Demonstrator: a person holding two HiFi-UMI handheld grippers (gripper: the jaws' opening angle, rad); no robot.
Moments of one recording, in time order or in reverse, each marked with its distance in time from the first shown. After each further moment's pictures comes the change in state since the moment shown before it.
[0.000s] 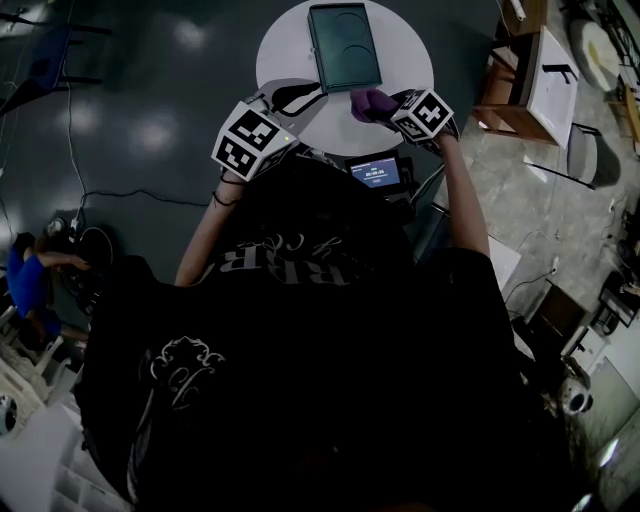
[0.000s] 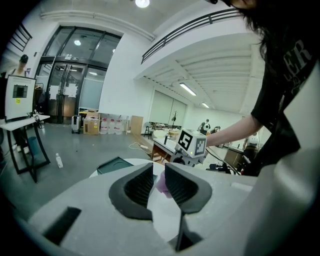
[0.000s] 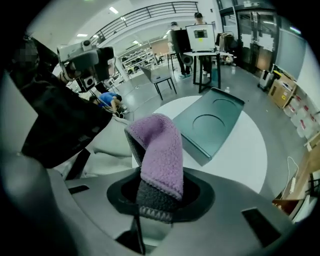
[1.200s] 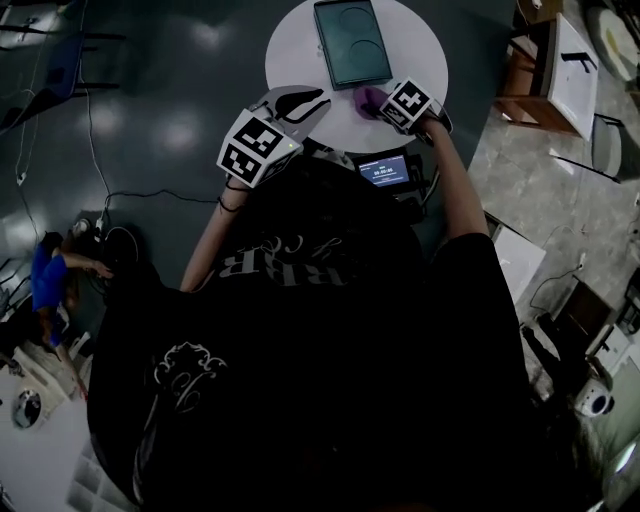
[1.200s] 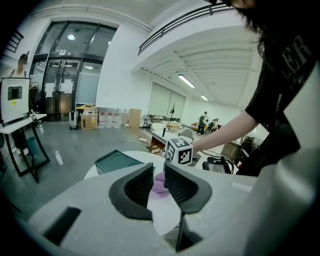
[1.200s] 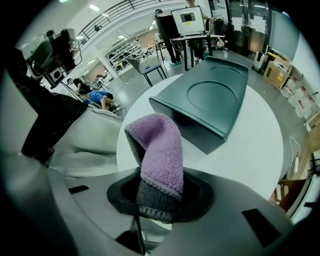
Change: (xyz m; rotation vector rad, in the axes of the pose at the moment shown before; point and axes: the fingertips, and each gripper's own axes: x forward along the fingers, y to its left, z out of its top) left arm -0.004 -0.001 -0.016 0.017 0.096 -0.016; right arm 0.073 -0.018 -0.017 0.122 0.102 0.002
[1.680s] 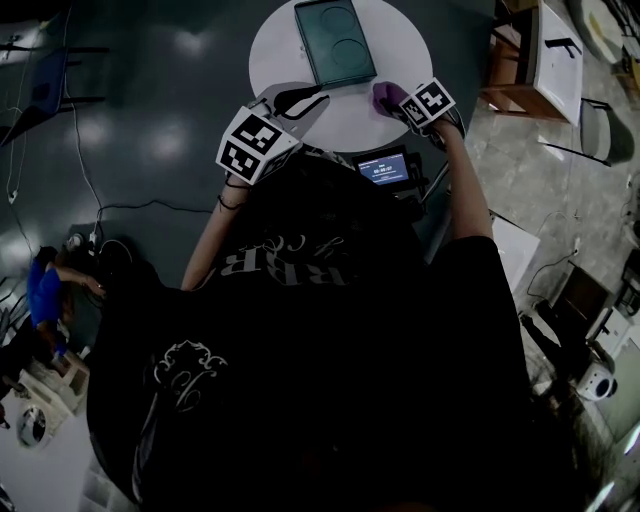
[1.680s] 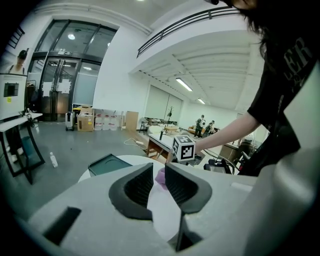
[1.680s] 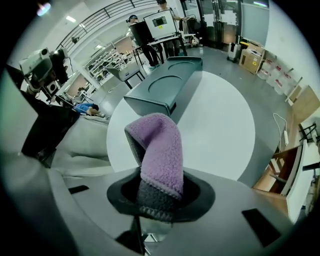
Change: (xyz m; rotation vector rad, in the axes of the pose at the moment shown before) left arm 0.025 -0.005 0.013 -0.002 -0.037 -0.040; right arm -0.037 -0.046 -0.061 0.213 -0.028 -0.080
